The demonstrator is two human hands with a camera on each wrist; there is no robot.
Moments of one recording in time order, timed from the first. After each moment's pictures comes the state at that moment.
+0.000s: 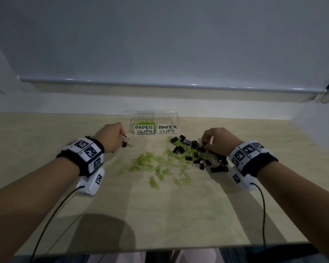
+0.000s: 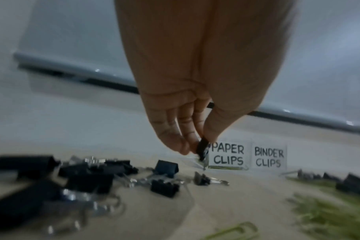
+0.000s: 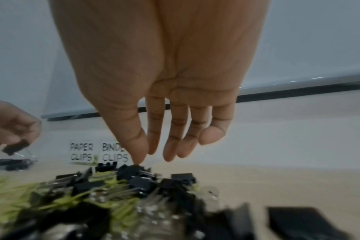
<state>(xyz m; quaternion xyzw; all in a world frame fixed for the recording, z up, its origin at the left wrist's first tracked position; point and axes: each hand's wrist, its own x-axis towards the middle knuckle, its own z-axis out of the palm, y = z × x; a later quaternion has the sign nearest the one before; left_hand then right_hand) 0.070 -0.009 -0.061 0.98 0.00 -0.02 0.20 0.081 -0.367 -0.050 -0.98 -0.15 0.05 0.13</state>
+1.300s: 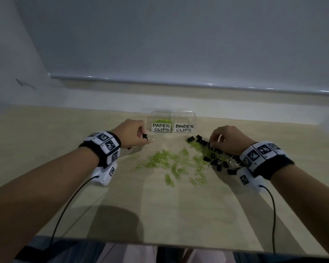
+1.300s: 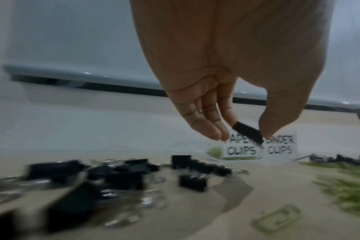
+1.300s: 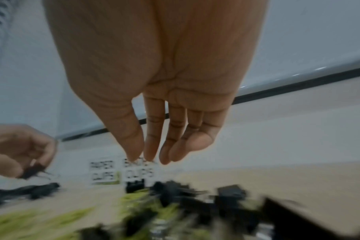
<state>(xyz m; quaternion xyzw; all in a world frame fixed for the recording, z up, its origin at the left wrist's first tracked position) 0.062 -0.005 -0.054 0.97 -0.08 -0.02 0.24 0.081 -0.339 -0.042 -0.97 -0.18 0.05 0.16</state>
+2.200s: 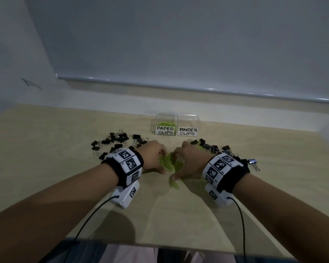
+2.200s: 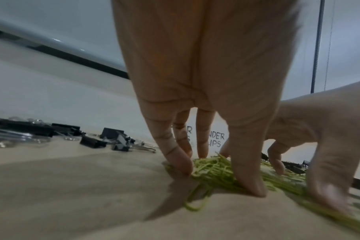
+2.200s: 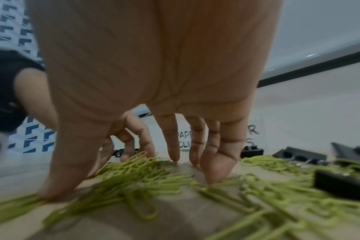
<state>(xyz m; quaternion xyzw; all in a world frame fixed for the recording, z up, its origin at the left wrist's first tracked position) 0.030 -0.055 -0.070 0.97 -0.12 -0.15 0.14 0.040 -0.229 -0.061 -0.95 -0.24 0.17 0.02</state>
